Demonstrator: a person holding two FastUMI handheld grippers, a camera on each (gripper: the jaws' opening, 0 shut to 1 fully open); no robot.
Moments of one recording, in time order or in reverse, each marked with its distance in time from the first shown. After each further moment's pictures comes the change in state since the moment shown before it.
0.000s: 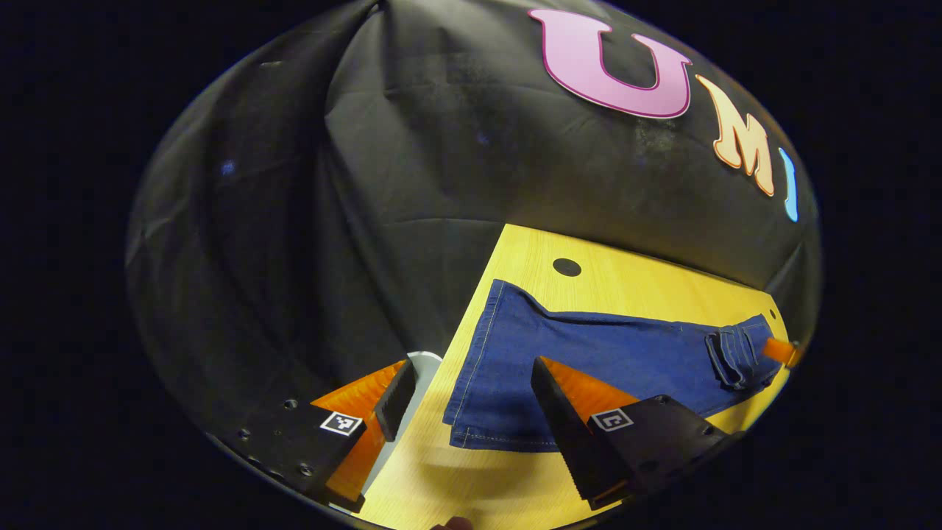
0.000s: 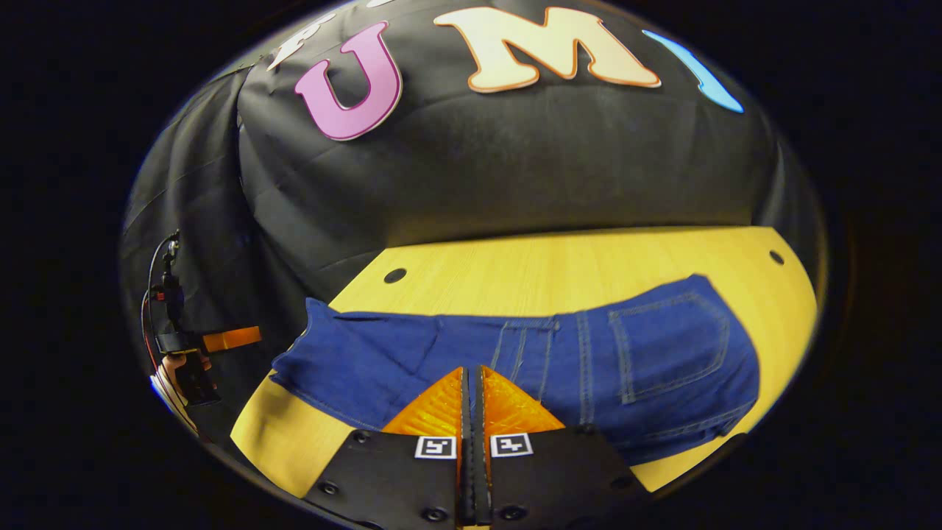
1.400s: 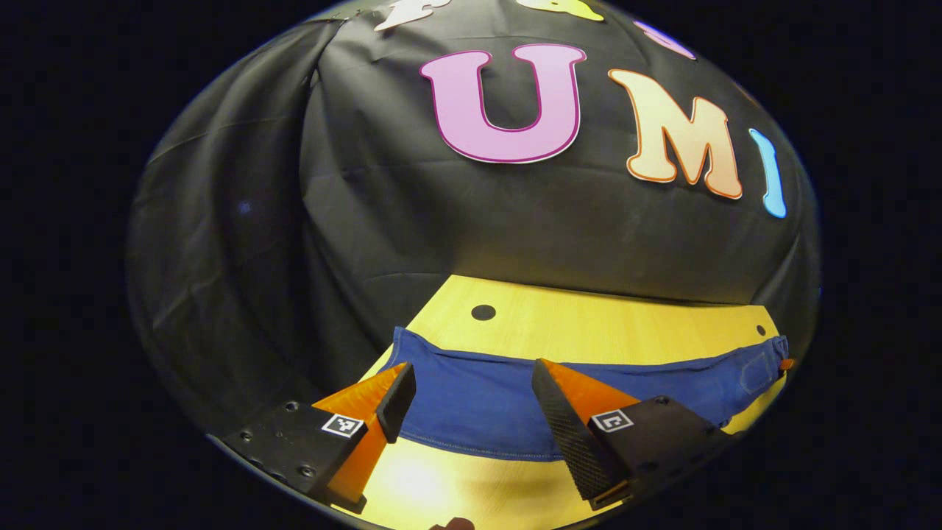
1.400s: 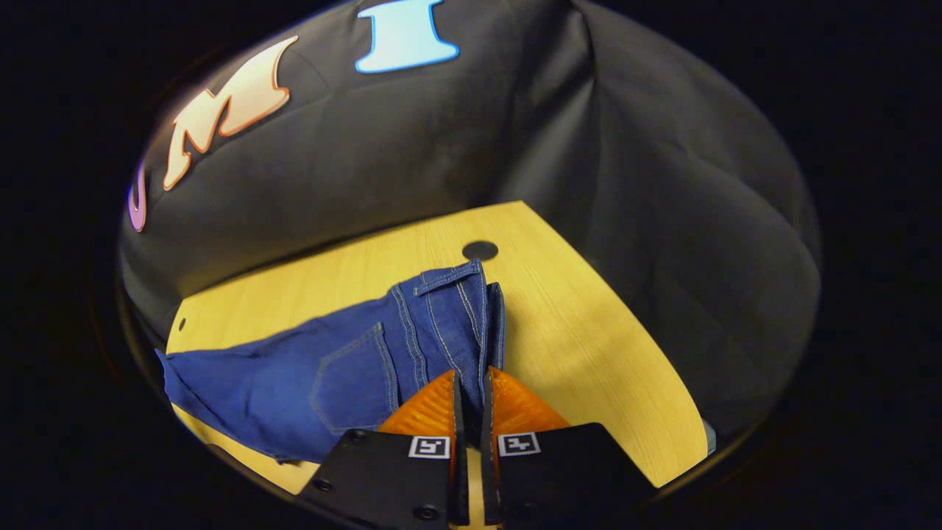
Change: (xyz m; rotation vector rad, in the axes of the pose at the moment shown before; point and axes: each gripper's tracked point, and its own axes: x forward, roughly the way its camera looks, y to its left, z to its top) left arm -0.096 -0.200 0.062 0.077 -0.139 0.064; right arm -0.174 -0.485 0.063 0.190 -0.029 -0.596
